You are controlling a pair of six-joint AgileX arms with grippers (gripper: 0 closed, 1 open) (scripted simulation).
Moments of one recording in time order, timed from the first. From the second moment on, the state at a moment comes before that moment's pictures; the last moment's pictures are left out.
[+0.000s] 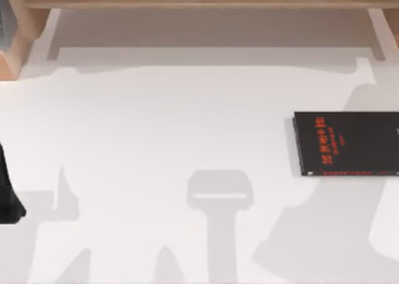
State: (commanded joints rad) left arm 0.00 0.00 0.00 0.00 0.00 0.00; right arm -0.38 2.63 2.42 -1.26 -0.05 -0.59
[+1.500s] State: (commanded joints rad) left arm 0.00 0.00 0.00 0.00 0.00 0.00; right arm 0.09 1.99 1.72 -1.08 0.04 0.01
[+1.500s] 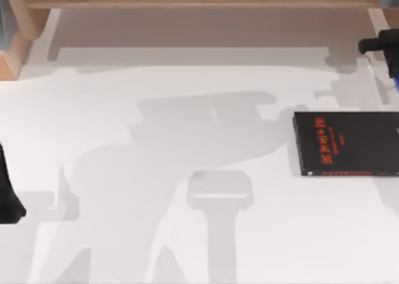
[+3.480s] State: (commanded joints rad) left arm 0.00 0.00 0.00 0.00 0.00 0.00; right arm 0.20 2.06 1.49 -0.91 0.04 0.23
